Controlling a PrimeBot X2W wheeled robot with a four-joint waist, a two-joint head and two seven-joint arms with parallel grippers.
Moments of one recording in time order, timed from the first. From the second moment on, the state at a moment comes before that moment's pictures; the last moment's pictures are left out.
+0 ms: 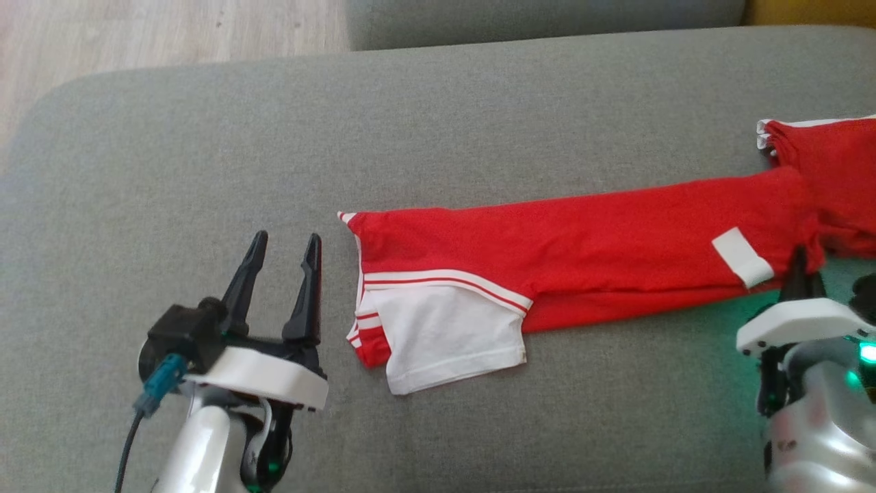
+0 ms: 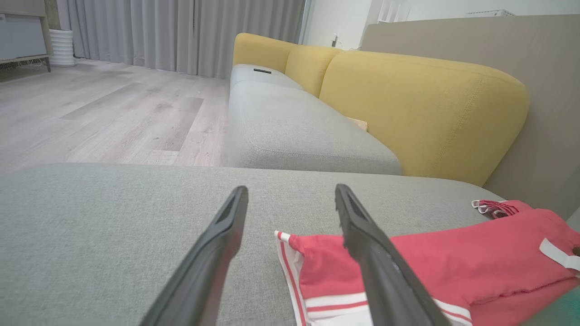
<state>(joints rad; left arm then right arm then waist) -0.12 0.05 -0.22 0.16 -0.26 -0.06 -0.25 -0.46 -0.05 -0.45 0.88 0.02 0.12 -0.25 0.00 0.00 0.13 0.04</state>
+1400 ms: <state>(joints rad) -0.08 0.05 -0.26 0.17 -0.30 -0.04 -0.25 -0.40 -0.06 0.63 0.70 0.62 0.12 -0.18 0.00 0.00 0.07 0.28</state>
